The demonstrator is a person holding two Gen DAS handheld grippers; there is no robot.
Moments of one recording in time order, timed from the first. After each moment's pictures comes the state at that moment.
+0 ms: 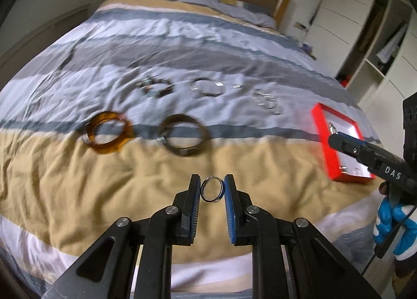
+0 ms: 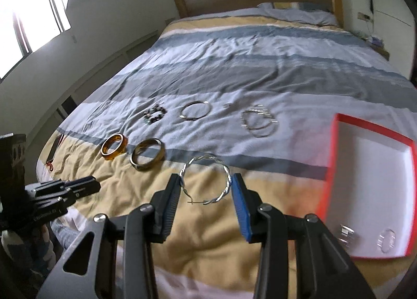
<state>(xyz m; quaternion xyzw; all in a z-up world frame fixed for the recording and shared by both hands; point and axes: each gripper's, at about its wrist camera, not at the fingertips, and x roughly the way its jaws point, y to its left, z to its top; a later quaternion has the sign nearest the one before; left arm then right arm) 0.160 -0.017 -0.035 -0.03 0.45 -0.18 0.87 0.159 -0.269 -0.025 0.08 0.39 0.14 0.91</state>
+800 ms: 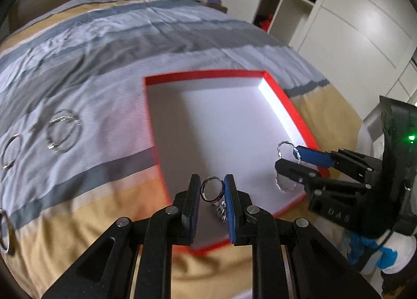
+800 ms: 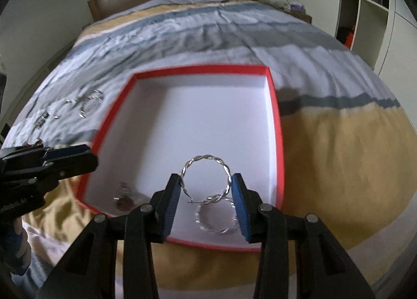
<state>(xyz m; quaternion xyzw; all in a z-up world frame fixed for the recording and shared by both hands) 0.195 -0.338 -0.076 0.10 0.47 -0.37 0.79 0.128 -0.493 -0.094 0.10 0.44 -0.06 0.89</state>
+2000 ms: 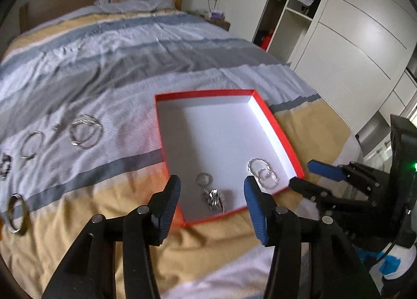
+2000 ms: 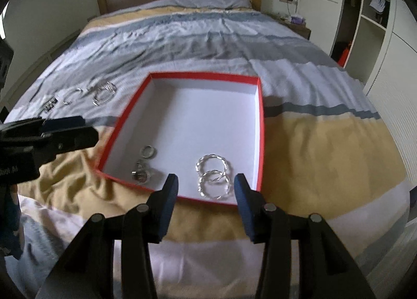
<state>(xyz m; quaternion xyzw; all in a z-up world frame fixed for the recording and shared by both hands) 0.150 -0.294 -0.018 0.07 0.44 -0.36 0.82 0.071 -0.467 -0.044 0.06 0.43 -0.07 0.90</state>
